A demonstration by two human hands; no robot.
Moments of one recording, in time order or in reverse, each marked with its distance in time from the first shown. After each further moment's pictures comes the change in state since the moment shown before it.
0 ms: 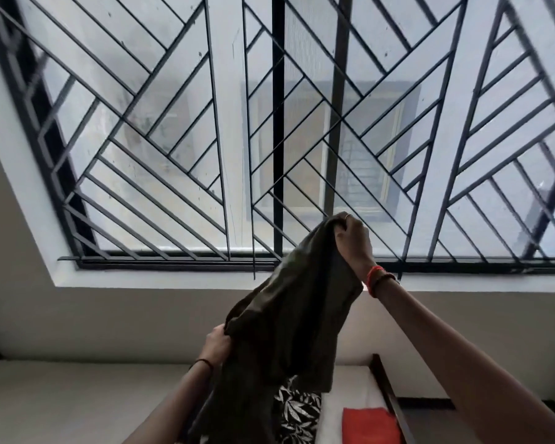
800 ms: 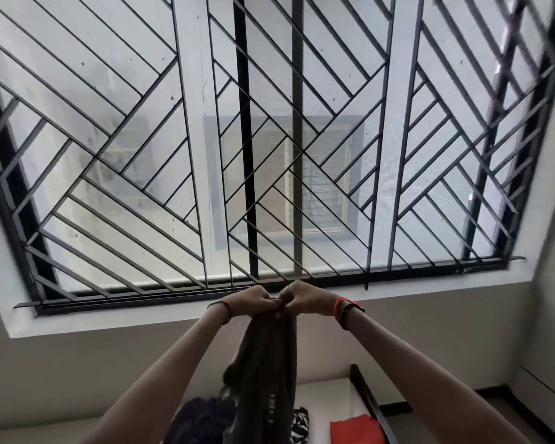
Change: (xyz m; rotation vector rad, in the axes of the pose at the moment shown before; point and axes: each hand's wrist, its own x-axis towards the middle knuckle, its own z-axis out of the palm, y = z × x) left_hand -0.029 0.162 -0.035 0.350 -0.524 0.507; right_hand -0.082 -0.014 0.008 0.005 -0.931 -0.082
